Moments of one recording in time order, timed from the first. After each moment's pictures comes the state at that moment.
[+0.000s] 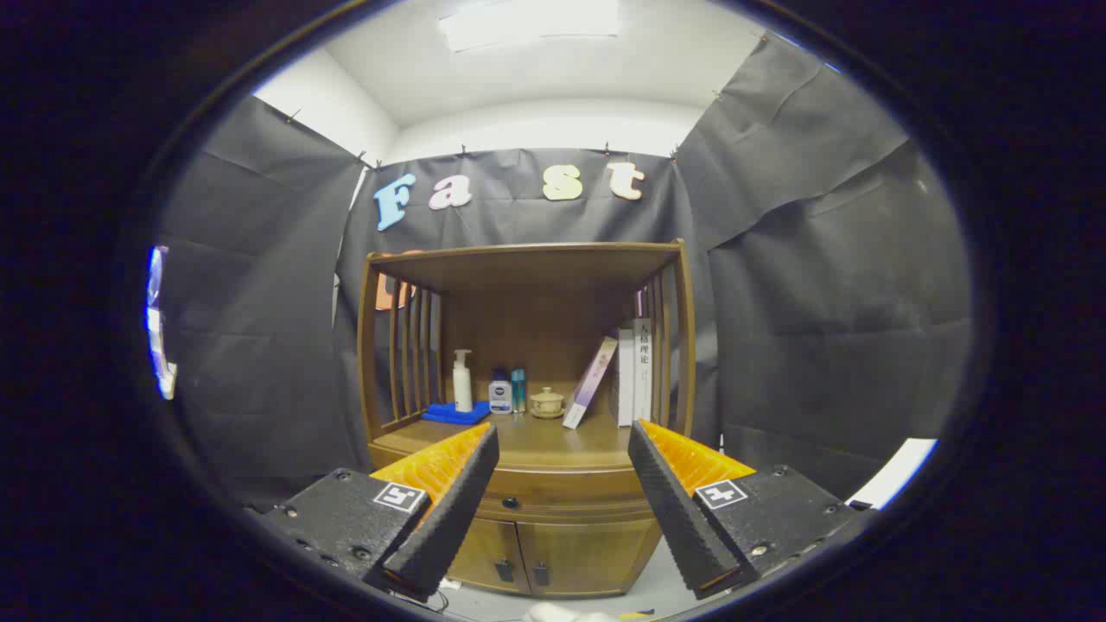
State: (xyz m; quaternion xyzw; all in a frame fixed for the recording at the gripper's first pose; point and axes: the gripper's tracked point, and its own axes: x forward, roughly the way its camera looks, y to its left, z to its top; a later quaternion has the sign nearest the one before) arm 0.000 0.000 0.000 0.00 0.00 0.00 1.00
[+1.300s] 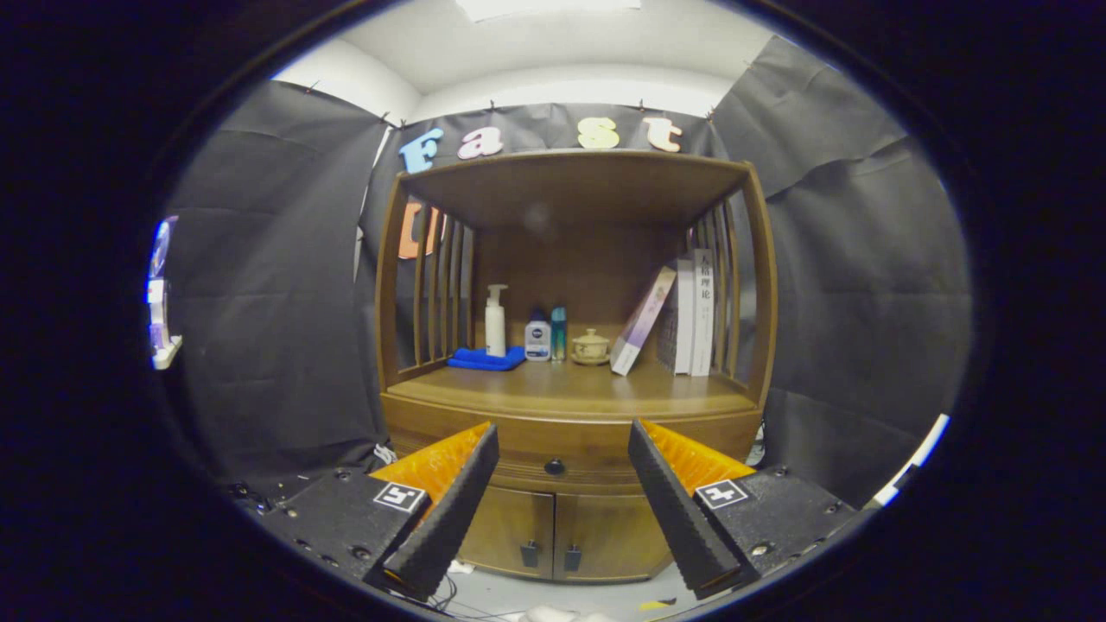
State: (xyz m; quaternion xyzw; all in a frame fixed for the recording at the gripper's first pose) arm 0.068 0.050 -0.123 -0.02 0.08 0.03 1.00
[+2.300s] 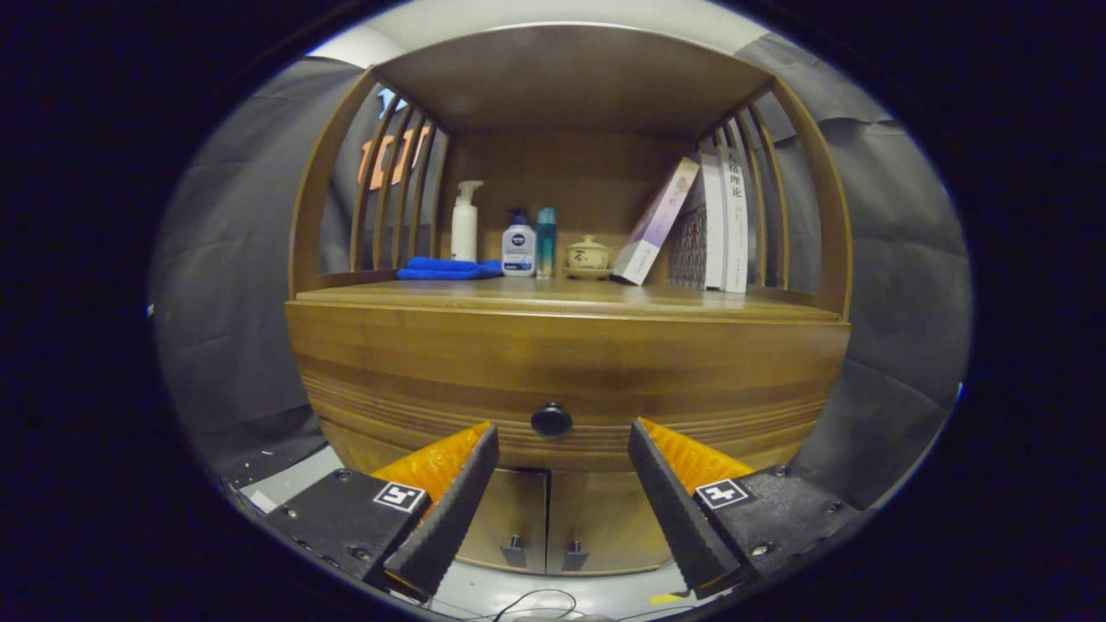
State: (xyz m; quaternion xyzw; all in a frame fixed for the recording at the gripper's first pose) arm 0.181 0.054 -0.255 -0.03 0.15 -0.01 0.99
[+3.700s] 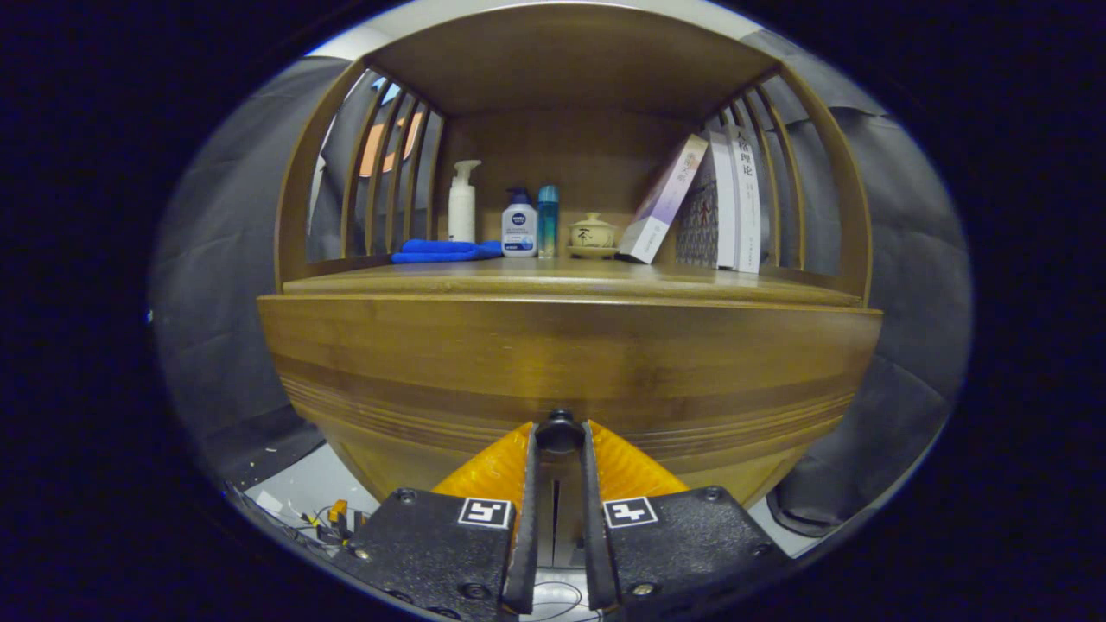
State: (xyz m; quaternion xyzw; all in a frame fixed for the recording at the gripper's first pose) arm 0.174 0.058 -0.269 -0.02 0.19 0.00 0.98
